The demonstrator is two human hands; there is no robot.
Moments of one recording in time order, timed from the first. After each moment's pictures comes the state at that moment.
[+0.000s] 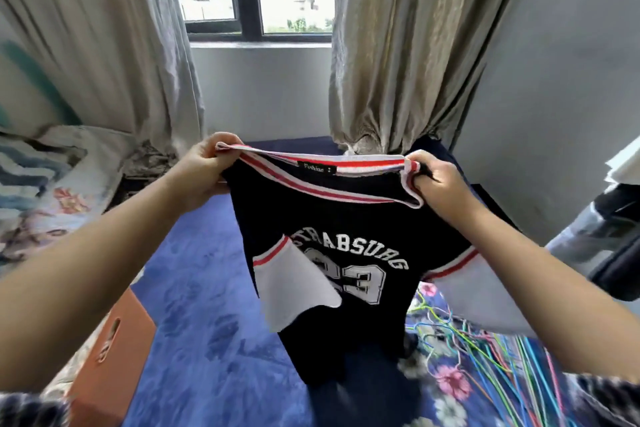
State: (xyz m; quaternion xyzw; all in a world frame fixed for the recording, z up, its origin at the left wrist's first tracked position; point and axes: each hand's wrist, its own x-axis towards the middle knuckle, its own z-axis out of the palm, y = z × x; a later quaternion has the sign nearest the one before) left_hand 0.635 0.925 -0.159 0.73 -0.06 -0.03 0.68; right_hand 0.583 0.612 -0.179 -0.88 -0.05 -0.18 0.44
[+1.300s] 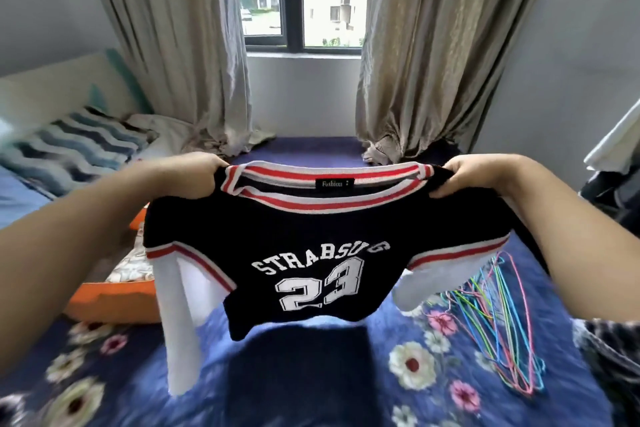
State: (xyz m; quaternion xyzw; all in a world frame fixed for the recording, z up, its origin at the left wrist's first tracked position) left_hand 0.392 0.980 -0.104 0.99 -0.07 -0.05 0.06; right_hand 0.412 0.599 -0.118 -0.88 -0.02 0.25 0.40
